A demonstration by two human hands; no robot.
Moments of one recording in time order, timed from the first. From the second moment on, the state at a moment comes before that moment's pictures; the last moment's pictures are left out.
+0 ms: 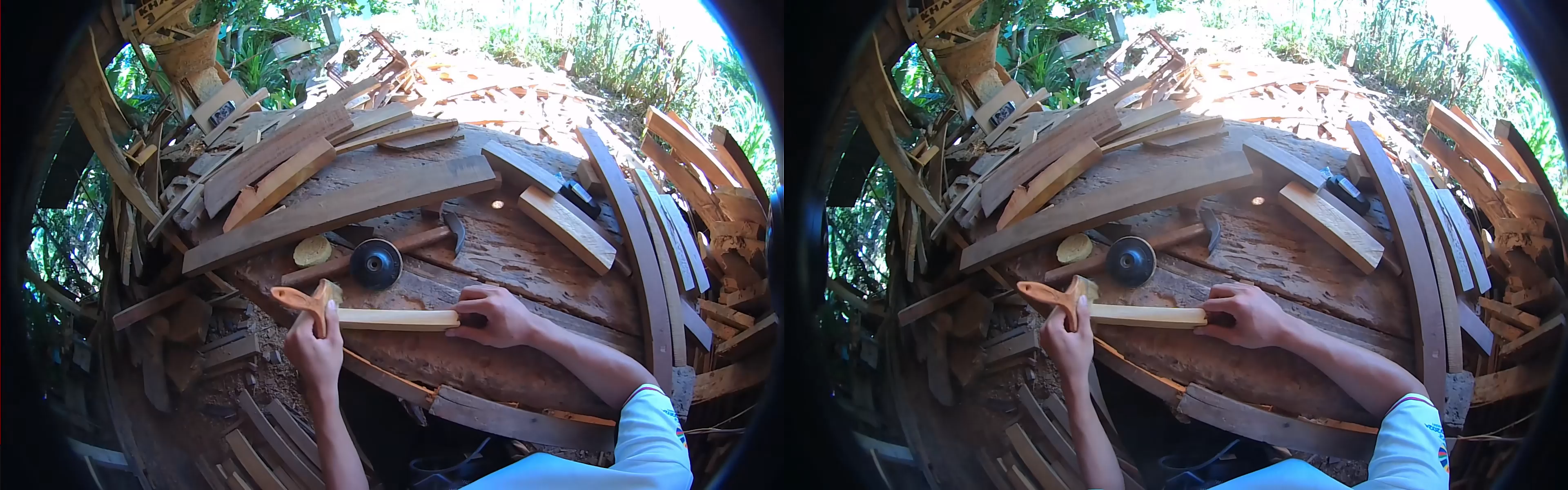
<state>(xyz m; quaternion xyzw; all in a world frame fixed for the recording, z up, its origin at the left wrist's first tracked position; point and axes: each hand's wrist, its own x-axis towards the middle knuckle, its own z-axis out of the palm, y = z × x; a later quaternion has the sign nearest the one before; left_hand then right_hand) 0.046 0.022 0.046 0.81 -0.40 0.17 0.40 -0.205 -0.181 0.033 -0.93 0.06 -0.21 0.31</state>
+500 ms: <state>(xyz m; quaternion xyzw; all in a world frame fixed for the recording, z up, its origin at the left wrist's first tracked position) -0.066 -0.023 0.038 0.73 -0.57 0.03 0.38 -0.205 -0.182 0.023 -0.91 0.04 -0.25 0.32</state>
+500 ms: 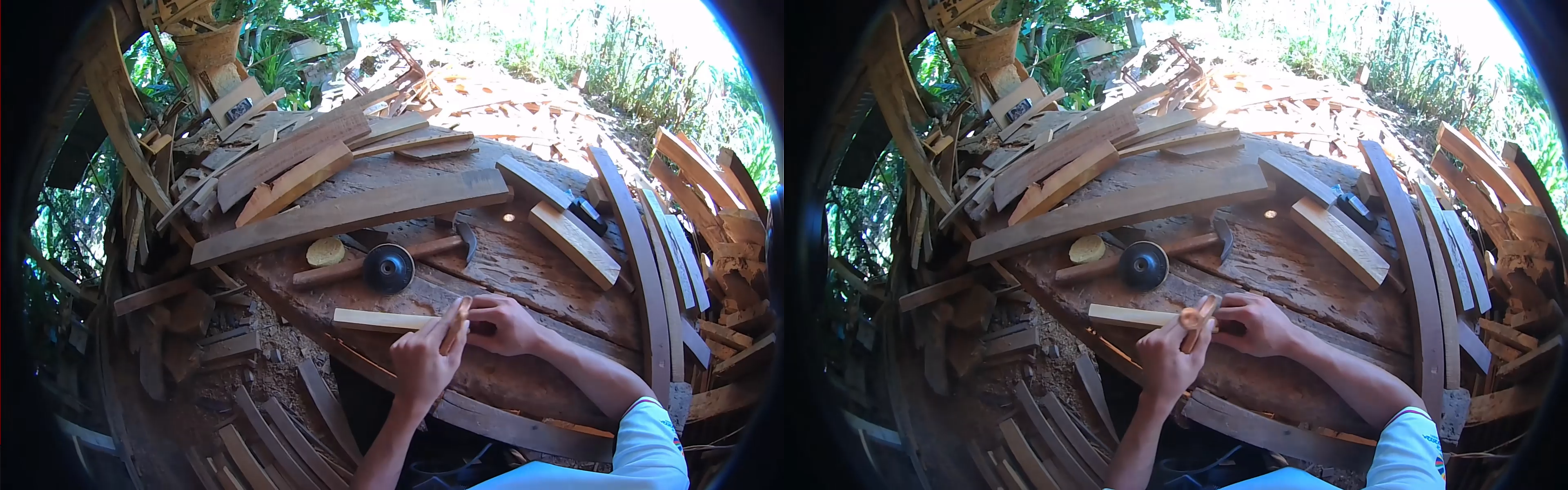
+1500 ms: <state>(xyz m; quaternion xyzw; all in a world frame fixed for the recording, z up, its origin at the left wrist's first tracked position) 0.049 0.010 0.048 0.82 -0.42 0.19 0.34 -0.204 -0.175 0.038 -0.92 0.09 -0.21 0.32</state>
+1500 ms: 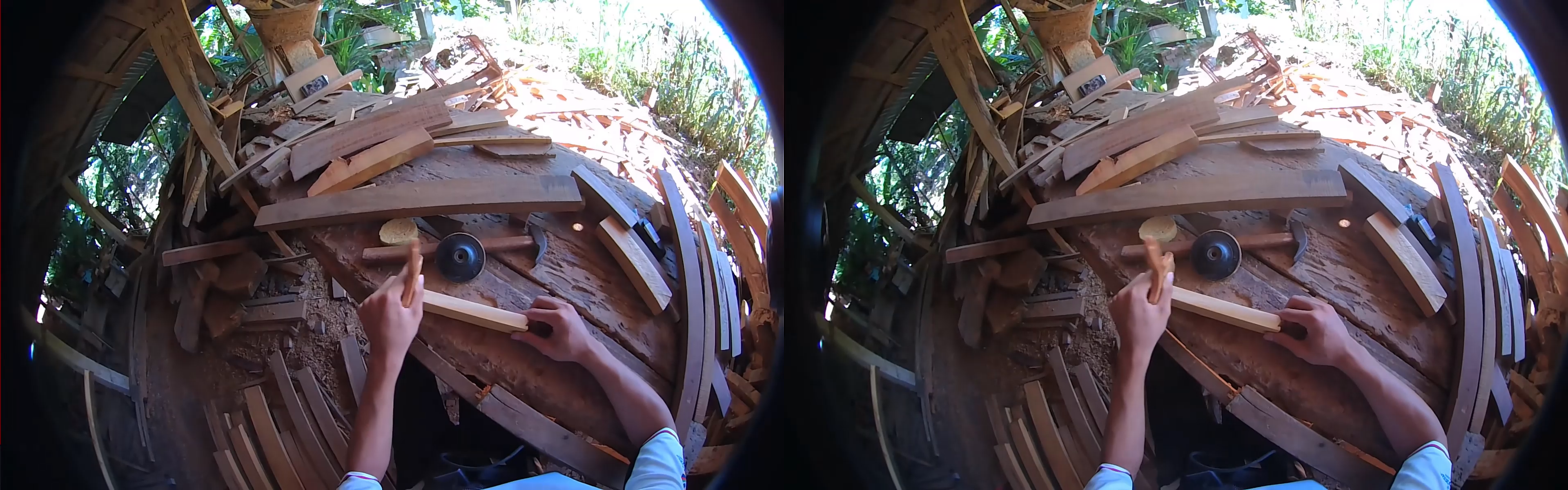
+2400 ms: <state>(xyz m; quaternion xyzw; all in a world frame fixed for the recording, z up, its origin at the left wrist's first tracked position) -0.030 -0.017 0.047 0.73 -0.56 0.02 0.39 -0.207 -0.177 0.039 -0.91 0.12 -0.21 0.33</state>
